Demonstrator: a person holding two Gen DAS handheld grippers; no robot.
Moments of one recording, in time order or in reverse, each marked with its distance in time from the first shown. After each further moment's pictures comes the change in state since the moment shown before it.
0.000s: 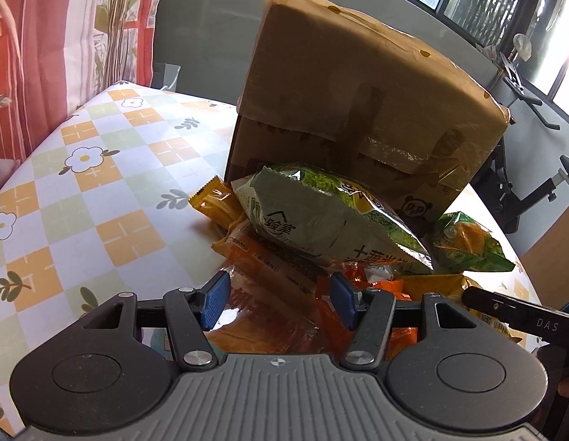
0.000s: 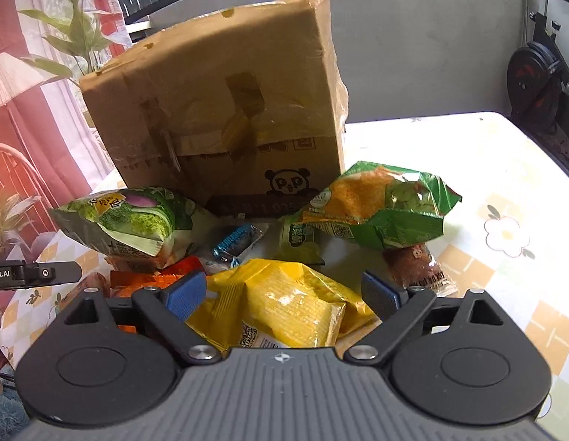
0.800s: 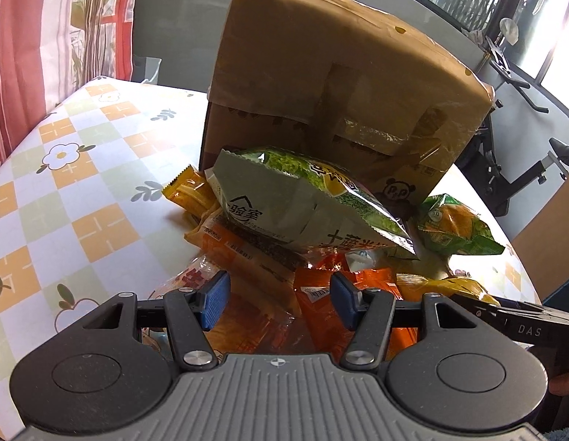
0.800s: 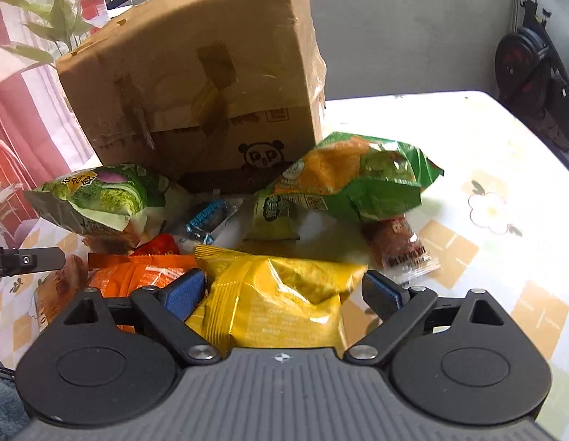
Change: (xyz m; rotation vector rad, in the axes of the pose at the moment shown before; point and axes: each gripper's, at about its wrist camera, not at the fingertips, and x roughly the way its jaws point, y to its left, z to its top) left arm 0.009 -0.016 -0.004 0.035 0.041 -0.039; right arm 0.004 -0.010 -0.013 -0.001 0.062 -0.042
